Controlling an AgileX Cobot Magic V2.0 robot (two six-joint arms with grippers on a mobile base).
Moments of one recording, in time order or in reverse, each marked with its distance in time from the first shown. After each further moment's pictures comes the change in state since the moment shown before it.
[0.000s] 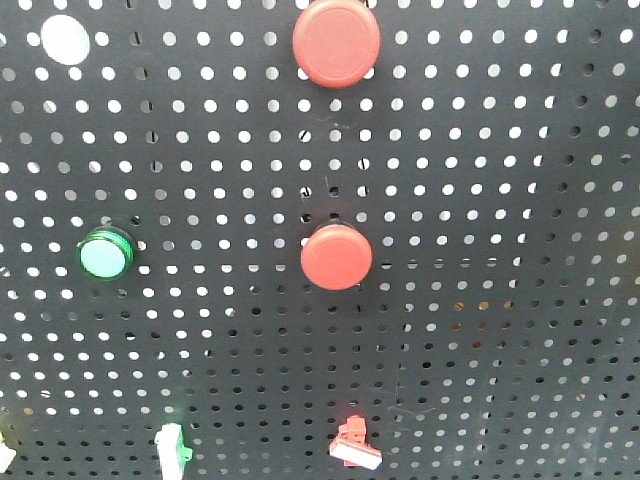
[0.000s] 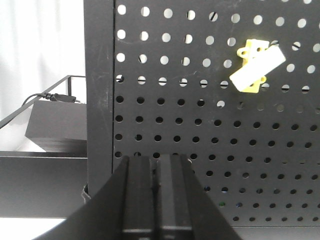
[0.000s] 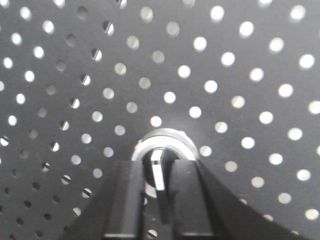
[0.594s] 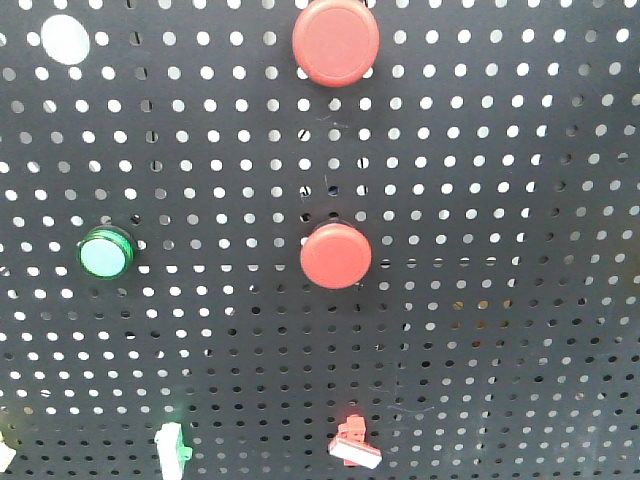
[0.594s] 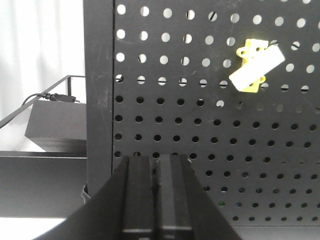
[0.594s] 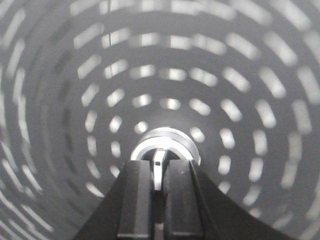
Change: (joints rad) left arm 0.000 0.000 0.000 0.000 0.000 0.000; right arm 0.001 0.007 -0.001 0.001 -0.010 0.759
